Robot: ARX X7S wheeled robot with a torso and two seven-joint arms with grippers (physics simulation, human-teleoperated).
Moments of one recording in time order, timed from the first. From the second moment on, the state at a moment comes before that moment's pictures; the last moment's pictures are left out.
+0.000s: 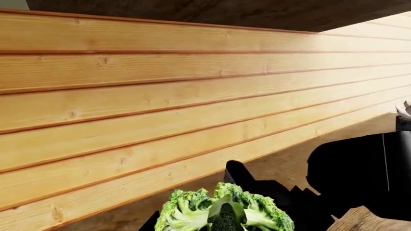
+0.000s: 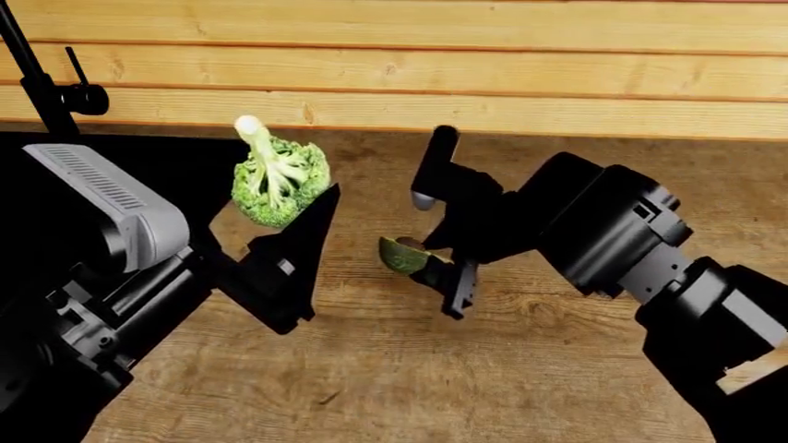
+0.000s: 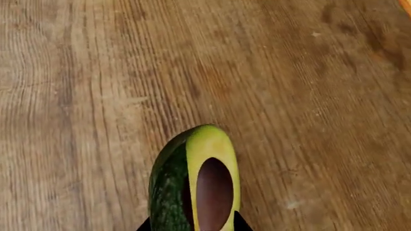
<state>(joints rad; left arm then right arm) -0.64 -0.55 -0.13 0.80 -1.21 -1.06 -0.16 1.34 0.38 -1.06 0.30 0.38 0.90 -0.86</state>
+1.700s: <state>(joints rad) -0.86 -0.71 -0.17 0.77 -1.54 -1.10 -0.36 1.10 0.79 -0.33 -0.87 0.51 1.42 -0.14</state>
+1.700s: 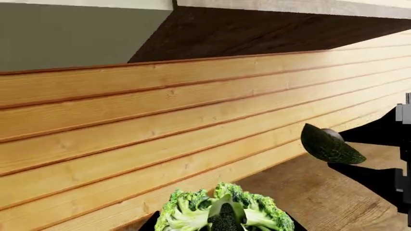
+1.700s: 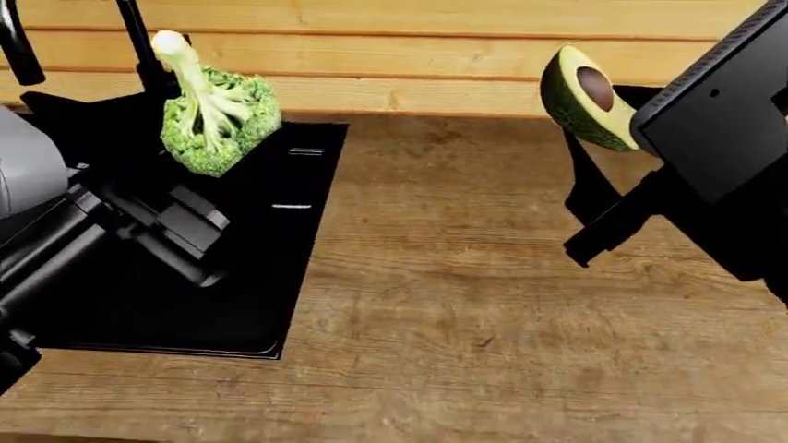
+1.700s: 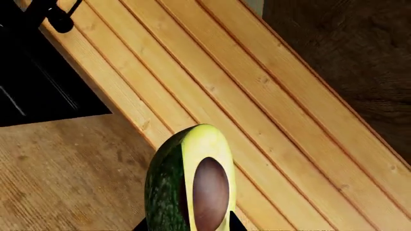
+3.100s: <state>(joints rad) -0.91 -0.81 -0.21 0.76 -1.65 -1.05 -0.42 1.13 0.77 -0.15 -0.90 0.68 1.51 -0.09</state>
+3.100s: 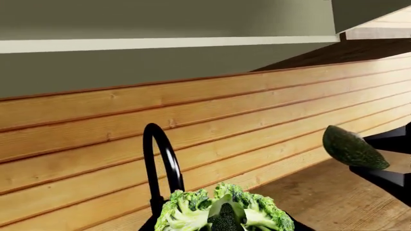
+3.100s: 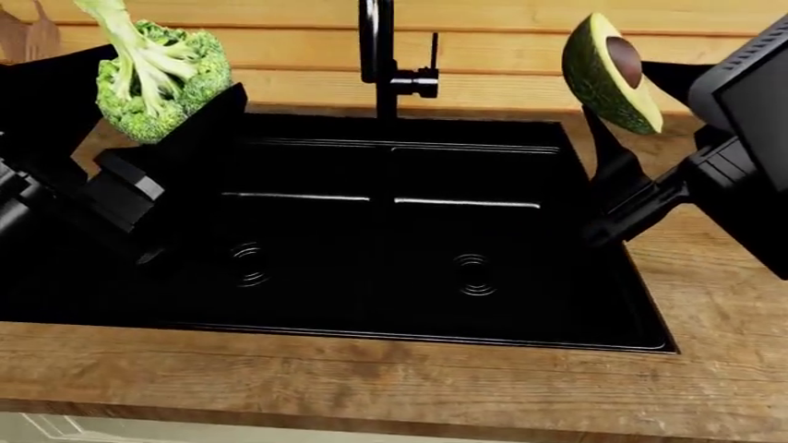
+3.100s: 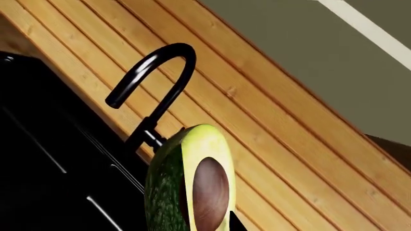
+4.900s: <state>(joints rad) -1.27 -0.90 0.00 0.62 -1.83 -1.07 -0.53 1.54 0.86 -0.35 -0.77 0.93 1.54 -0.04</state>
